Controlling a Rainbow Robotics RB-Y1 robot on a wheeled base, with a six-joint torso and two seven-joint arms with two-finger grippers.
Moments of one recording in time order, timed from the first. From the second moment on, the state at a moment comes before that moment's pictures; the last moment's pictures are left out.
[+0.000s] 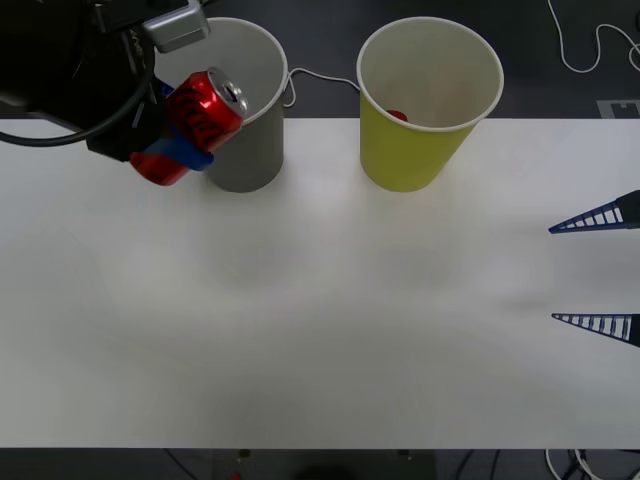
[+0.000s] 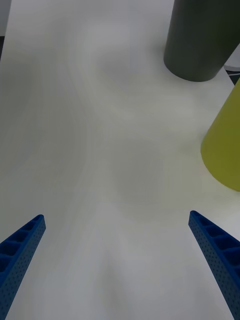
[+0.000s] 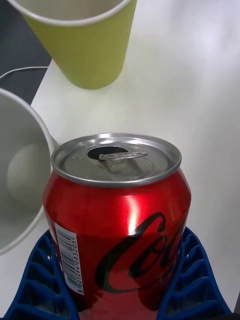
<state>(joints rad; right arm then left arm) 0.00 -0.80 -0.43 -1.76 1.47 -1.57 0.02 -0.93 1.03 -0.27 -2.03 -1.74 -1.57 1.30</state>
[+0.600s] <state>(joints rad) 0.00 -0.80 -0.43 -1.76 1.47 -1.57 0.02 -1.49 0.82 -0.68 -1.59 -1.71 -1.57 1.35</state>
